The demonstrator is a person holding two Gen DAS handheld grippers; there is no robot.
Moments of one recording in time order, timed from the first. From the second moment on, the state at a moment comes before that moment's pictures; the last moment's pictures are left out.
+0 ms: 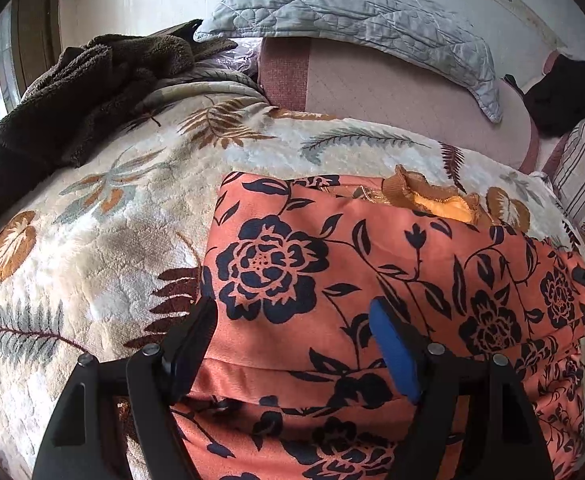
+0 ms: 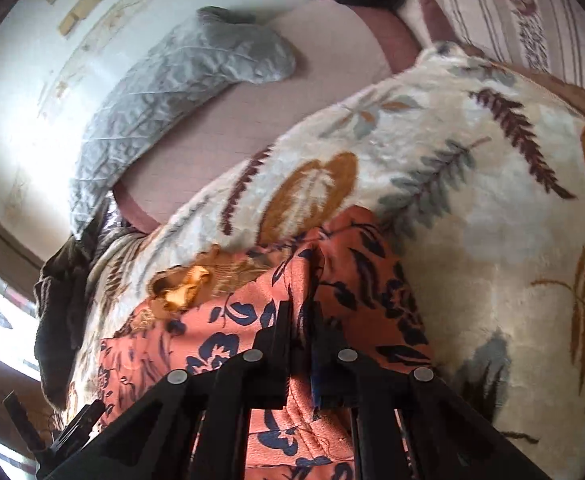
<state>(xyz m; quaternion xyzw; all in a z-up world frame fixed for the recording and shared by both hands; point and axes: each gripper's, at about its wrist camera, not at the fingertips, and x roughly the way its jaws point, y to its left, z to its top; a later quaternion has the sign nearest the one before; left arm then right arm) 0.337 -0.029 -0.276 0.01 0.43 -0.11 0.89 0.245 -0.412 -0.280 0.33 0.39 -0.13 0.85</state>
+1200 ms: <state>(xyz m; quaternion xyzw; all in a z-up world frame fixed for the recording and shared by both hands) 0.335 -0.029 -0.266 0.05 0.40 -0.05 0.92 0.253 -0.323 -0.280 0.27 0.41 -0.03 0.87</state>
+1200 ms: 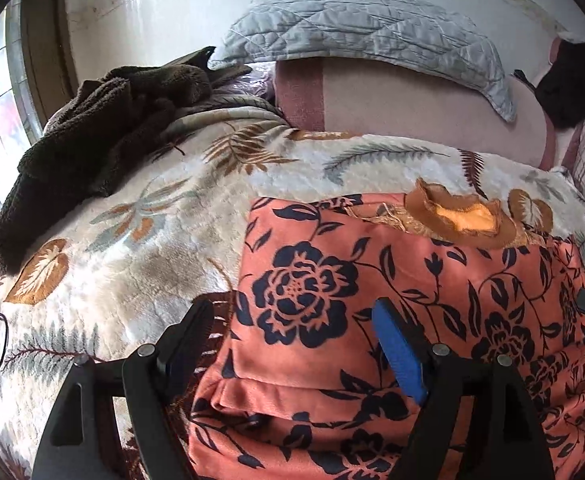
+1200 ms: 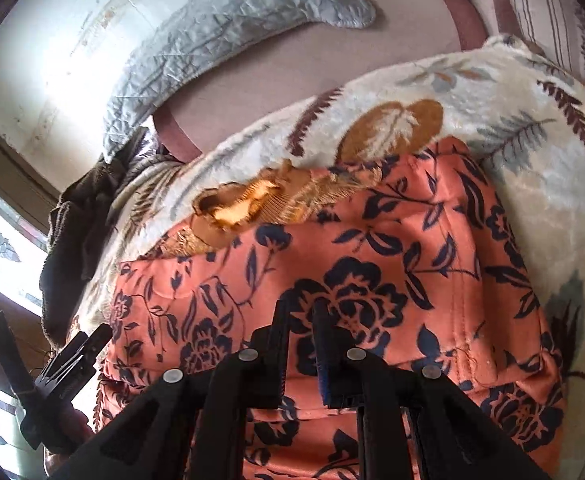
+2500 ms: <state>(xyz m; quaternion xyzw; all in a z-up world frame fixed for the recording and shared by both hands) 0.211 0.002 -0.243 0.10 0.35 -0.09 0.93 0.075 -0.356 -0.221 0.25 0.34 -0.04 0.90</state>
